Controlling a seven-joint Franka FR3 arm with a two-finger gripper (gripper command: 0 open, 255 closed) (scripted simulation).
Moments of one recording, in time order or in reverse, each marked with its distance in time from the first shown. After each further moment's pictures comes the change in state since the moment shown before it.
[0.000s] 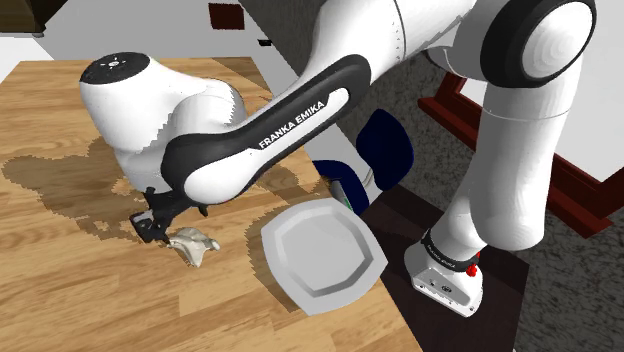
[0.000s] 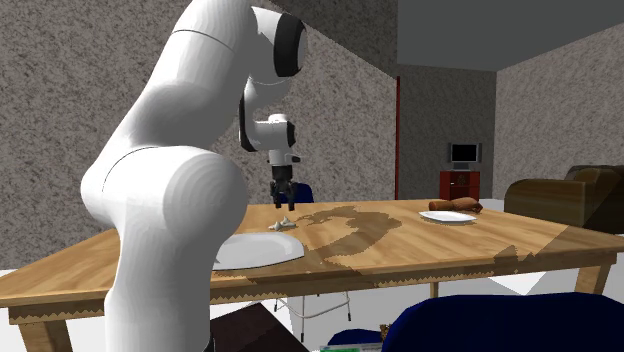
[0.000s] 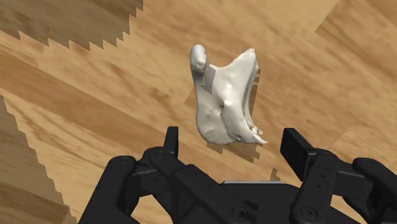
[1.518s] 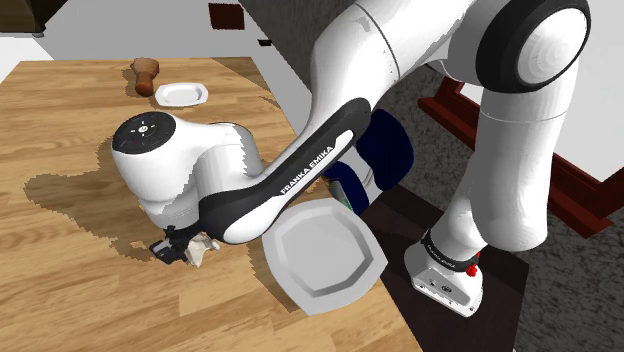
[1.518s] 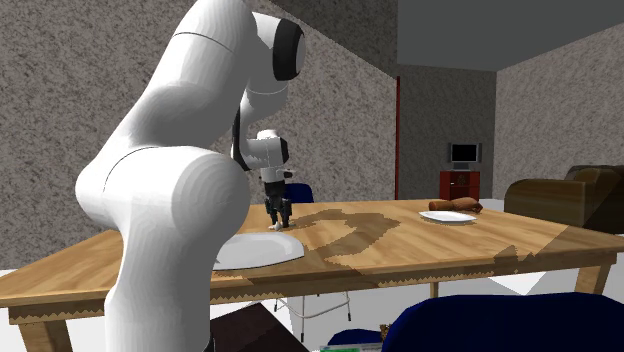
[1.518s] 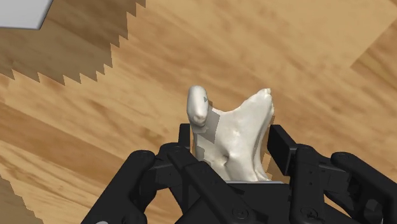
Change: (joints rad) arm 0.054 0.021 -0.037 -0.124 -0.121 0.145 0.127
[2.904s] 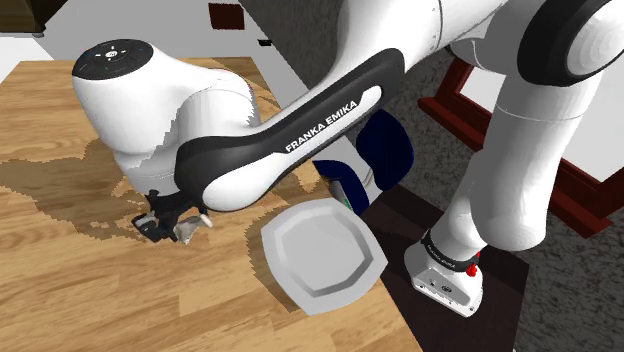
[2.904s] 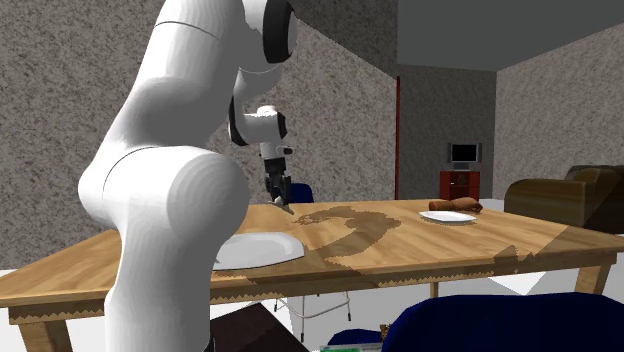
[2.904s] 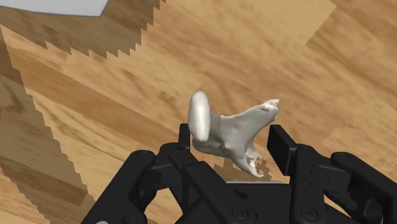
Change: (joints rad) arm -0.030 -0.114 0.044 0.066 0.098 -0.158 -0.079
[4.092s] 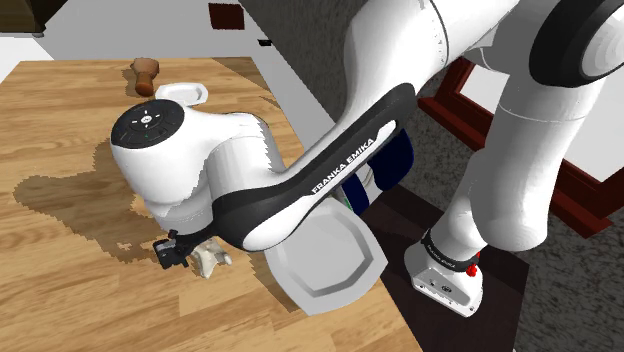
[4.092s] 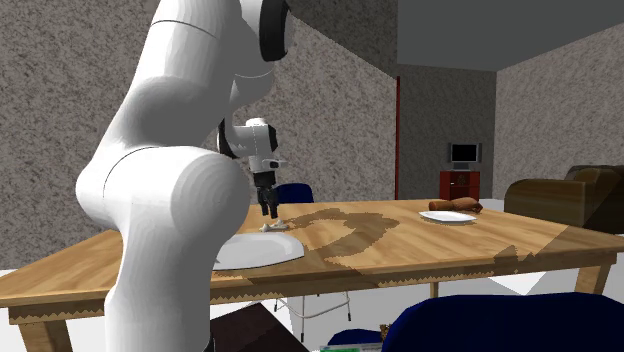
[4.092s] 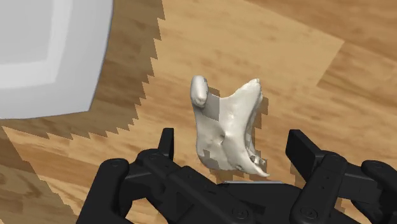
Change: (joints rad) arm 0.026 -0.017 0.009 -0.147 -0.021 0.091 0.295
